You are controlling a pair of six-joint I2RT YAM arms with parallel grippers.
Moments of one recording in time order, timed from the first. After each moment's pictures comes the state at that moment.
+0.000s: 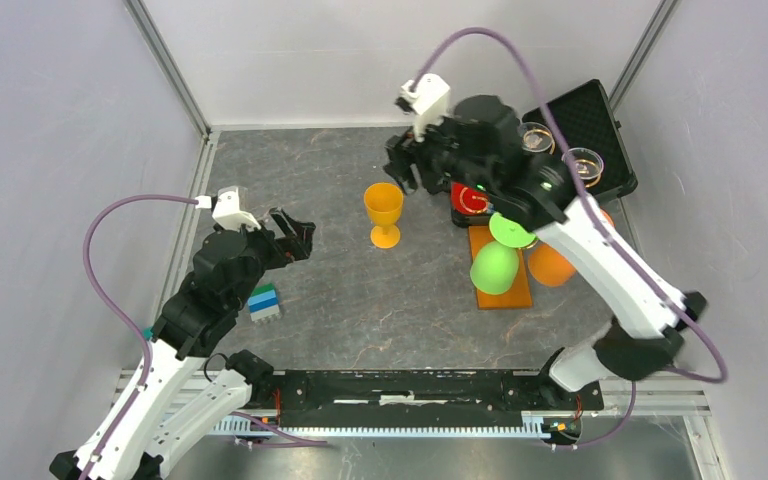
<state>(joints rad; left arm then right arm) -0.52 0.63 0.88 -0.54 -0.31 -0.54 0.82 1.55 1.95 -0.72 0.04 -0.08</state>
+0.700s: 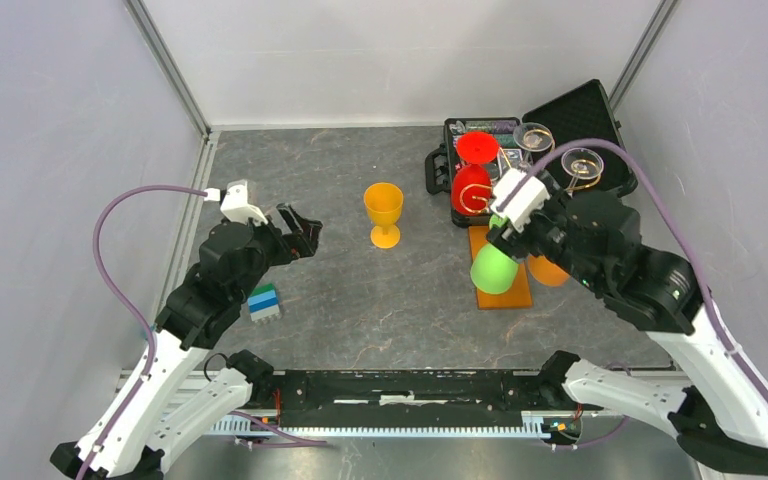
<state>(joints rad) -0.52 0.68 0.90 -0.54 -0.26 -0.54 0.82 0.95 1.48 -0.90 0.29 -0.42</state>
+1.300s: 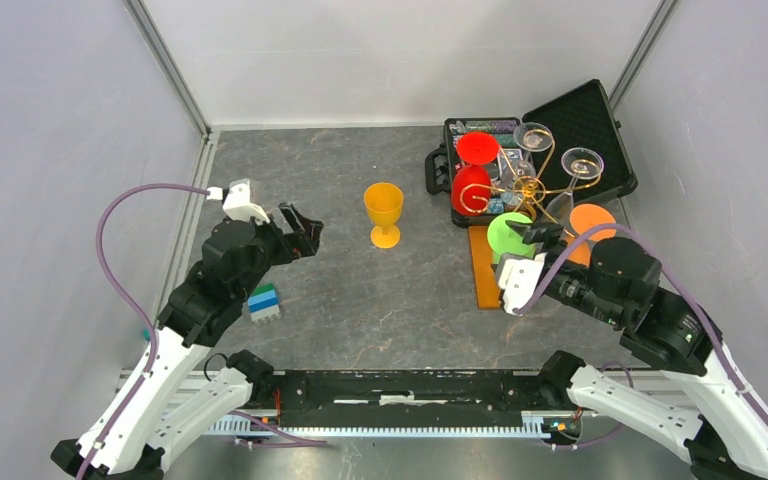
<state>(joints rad) -0.52 0.69 0.90 -0.54 -0.26 -0.54 0.82 0.66 1.18 -0.80 -0.05 -0.85</state>
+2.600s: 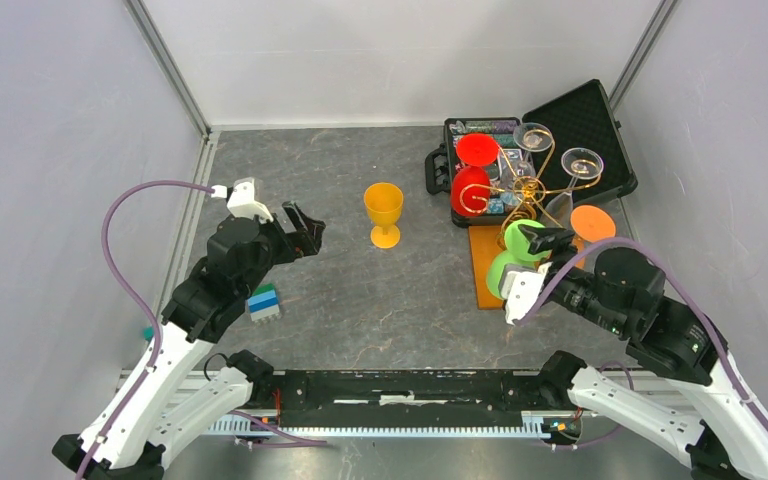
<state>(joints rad) -0.52 0.71 0.90 -0.54 -0.26 -0.54 0.82 0.60 1.13 -0.85 0.01 -0.97</state>
